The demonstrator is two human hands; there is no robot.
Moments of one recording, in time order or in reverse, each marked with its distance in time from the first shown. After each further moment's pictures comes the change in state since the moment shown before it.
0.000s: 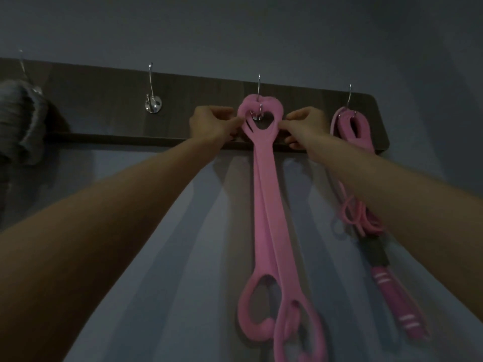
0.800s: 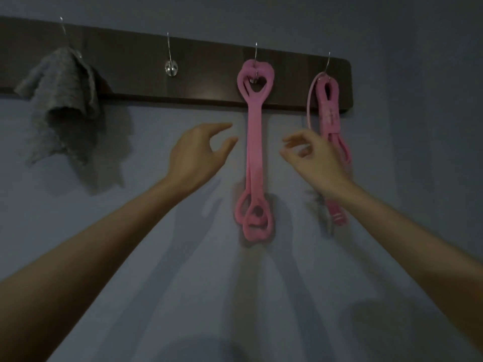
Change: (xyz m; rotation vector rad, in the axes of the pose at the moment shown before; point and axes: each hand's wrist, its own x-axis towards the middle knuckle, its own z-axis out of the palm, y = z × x) left_hand -0.188 0.041 -0.102 0.642 -0.181 0.242; right_hand -0.214 -0.018 -0.091 -0.316 -0.197 -0.181
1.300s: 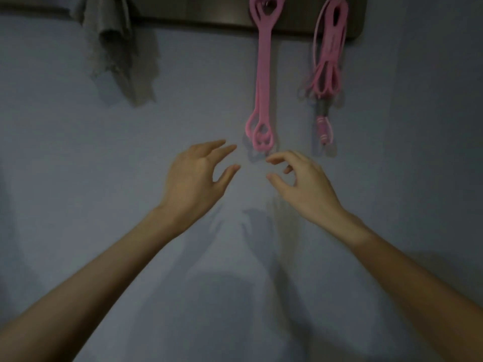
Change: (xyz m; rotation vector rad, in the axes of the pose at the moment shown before) left_hand -0.226 0.095 -0.091 0.220 -0.215 -0.039; right_hand -0.217 -0.053 -0.061 -0.103 -0.329 -0.064
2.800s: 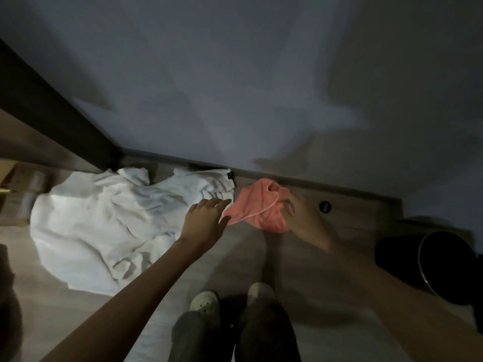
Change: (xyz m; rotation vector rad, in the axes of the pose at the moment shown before) left_hand -0.745 -0.299 0.256 -0.096 -1.241 -0.622; right_hand -0.576 0.027 0.606 0.130 -1.080 0.660
